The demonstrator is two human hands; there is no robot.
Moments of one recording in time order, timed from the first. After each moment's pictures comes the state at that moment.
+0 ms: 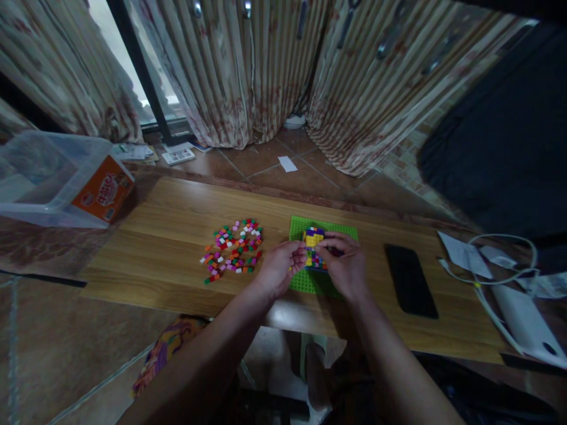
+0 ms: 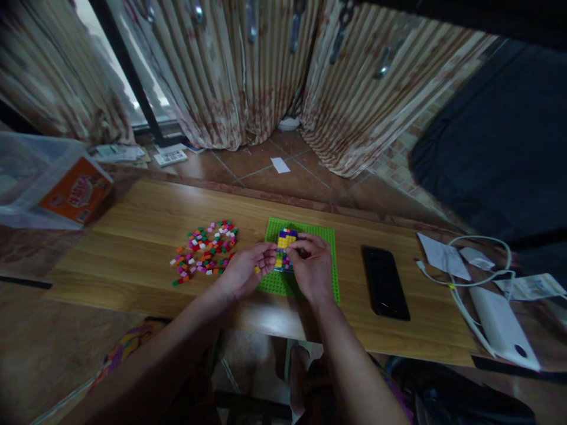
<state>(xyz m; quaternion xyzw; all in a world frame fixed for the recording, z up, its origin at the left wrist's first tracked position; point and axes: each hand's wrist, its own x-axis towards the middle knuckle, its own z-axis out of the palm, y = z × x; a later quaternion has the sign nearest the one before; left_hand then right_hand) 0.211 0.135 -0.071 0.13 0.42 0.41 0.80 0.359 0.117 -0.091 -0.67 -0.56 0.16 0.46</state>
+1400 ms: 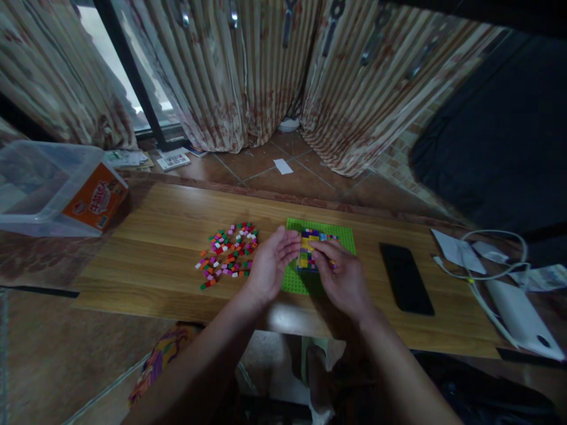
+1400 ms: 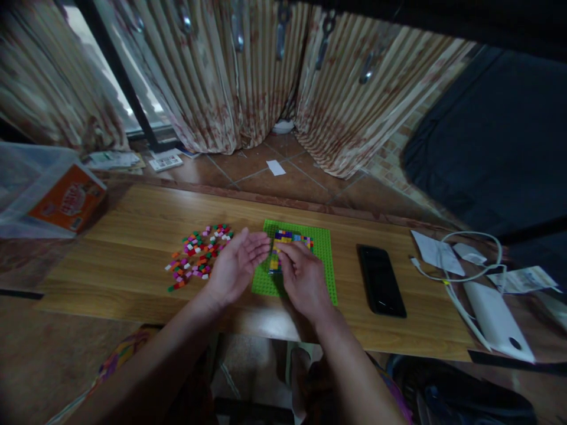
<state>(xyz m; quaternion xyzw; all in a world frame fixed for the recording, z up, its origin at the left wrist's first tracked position) 0.201 0.136 -0.058 0.17 0.36 0.49 0.78 0.347 0.094 -0.059 -0.57 -0.70 0.15 0.40</state>
